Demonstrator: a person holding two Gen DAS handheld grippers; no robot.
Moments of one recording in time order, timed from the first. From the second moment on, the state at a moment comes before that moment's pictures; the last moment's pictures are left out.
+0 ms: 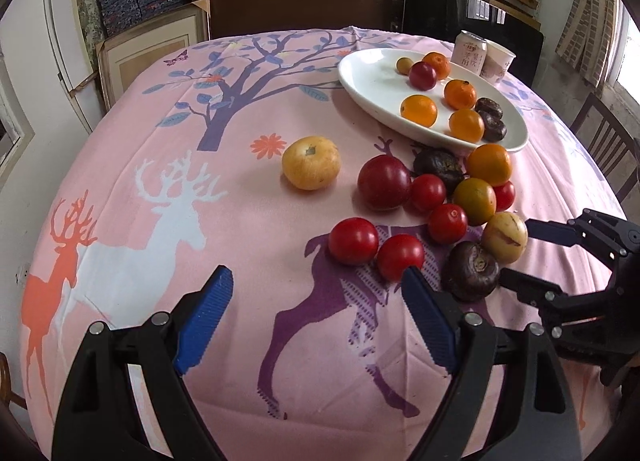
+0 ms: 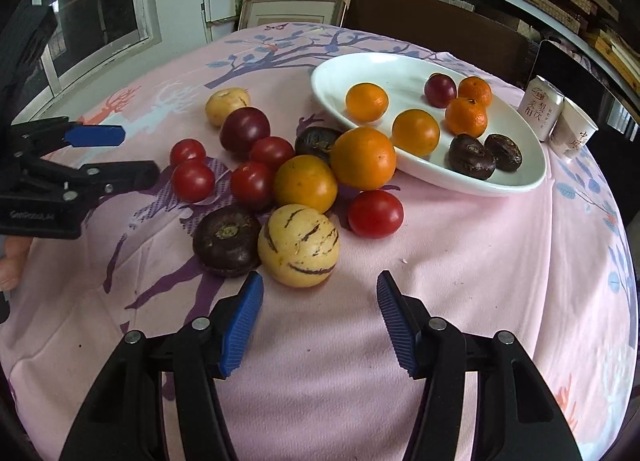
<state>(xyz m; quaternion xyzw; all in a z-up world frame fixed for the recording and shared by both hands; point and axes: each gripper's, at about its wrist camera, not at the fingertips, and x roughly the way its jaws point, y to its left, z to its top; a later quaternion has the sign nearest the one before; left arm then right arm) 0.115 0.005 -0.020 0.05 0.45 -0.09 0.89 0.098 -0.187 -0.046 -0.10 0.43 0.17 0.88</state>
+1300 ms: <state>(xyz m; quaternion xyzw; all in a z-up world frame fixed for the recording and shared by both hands) 0.224 -0.005 -0.039 -0.01 0.47 -0.11 0.88 0.066 -0.241 -0.020 -0.05 0.39 0.17 0.90</state>
